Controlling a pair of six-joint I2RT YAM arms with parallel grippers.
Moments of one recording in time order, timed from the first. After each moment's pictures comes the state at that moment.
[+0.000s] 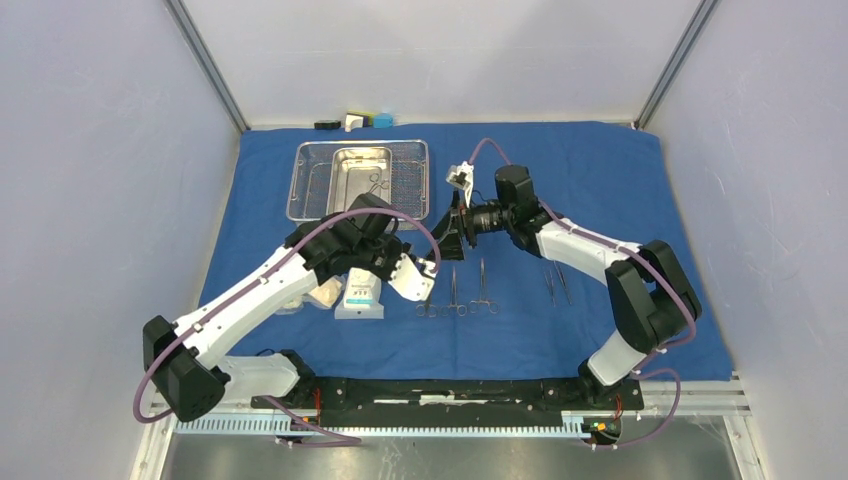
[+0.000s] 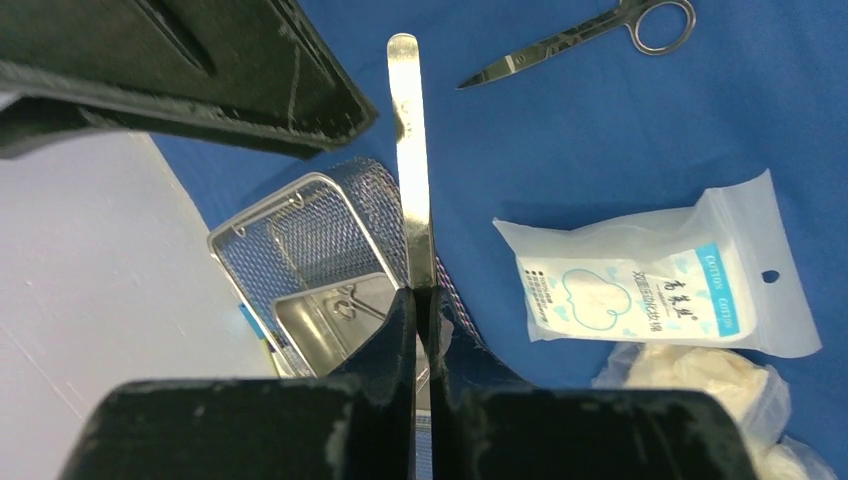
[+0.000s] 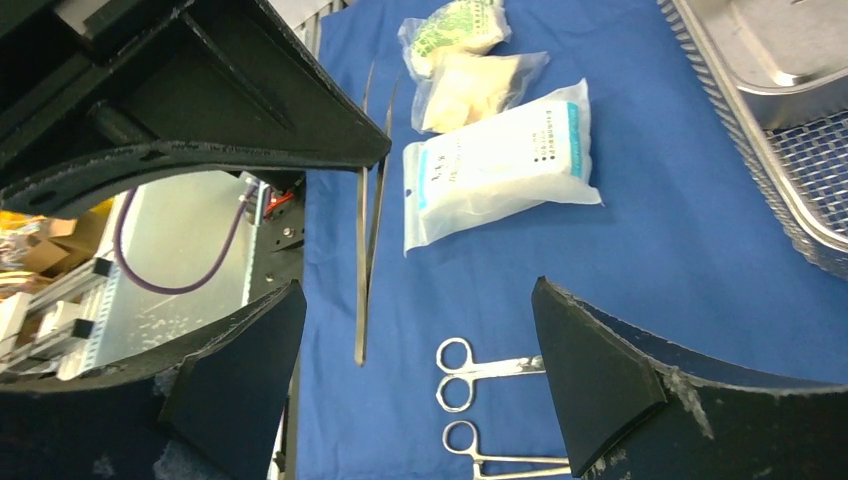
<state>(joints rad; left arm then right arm) -0.75 1.21 1.13 -0.85 0.16 1.40 0.52 1.62 0.98 0.24 -1.04 0.18</state>
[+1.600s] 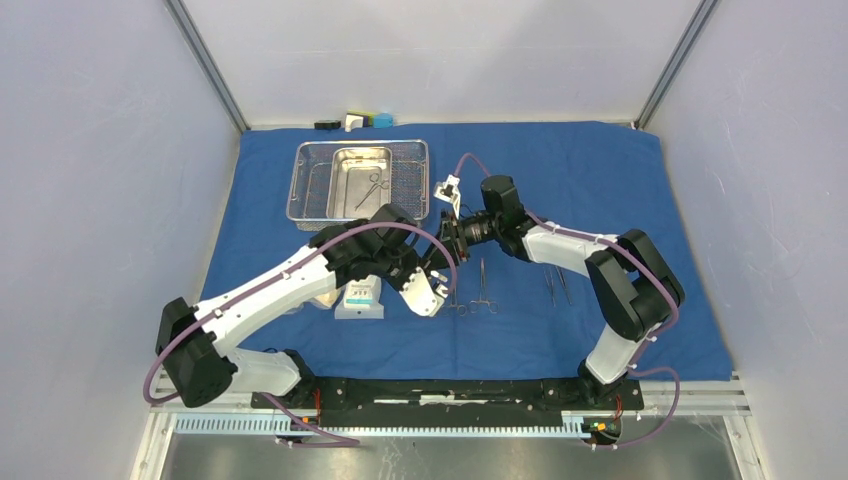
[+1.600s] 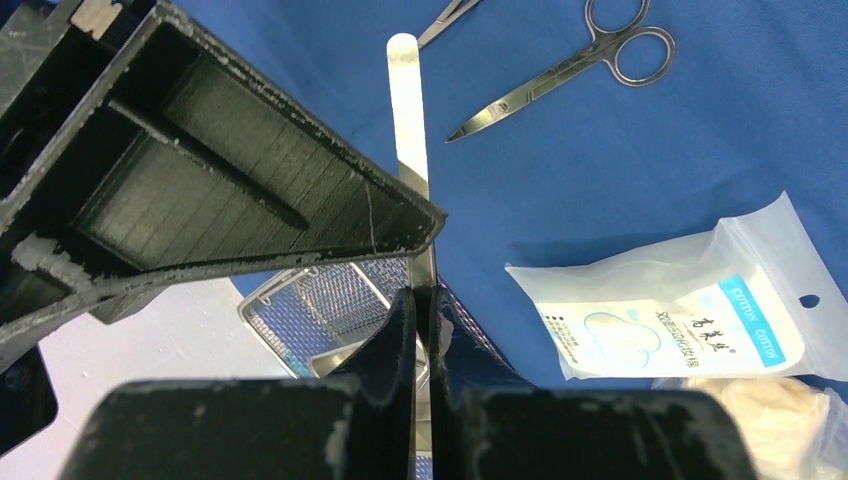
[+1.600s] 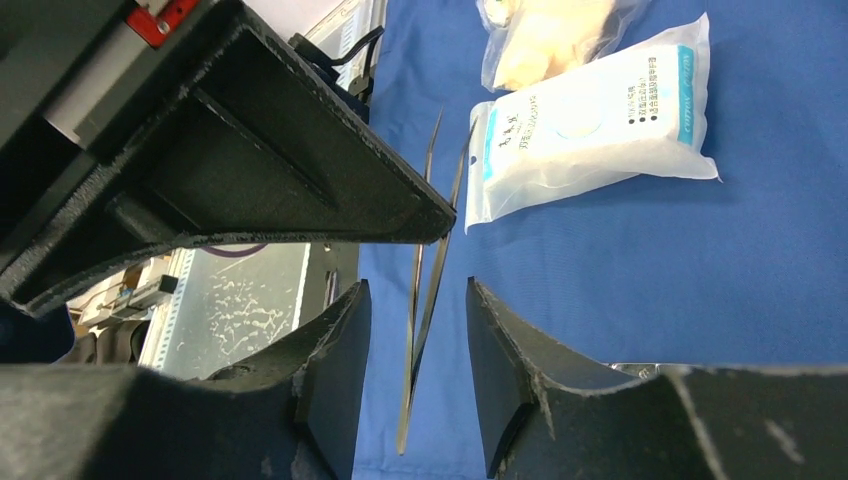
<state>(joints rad) -0.85 1.29 1.11 -0.80 0.14 1.51 0.57 1.72 0.96 0.31 -1.17 0.27</state>
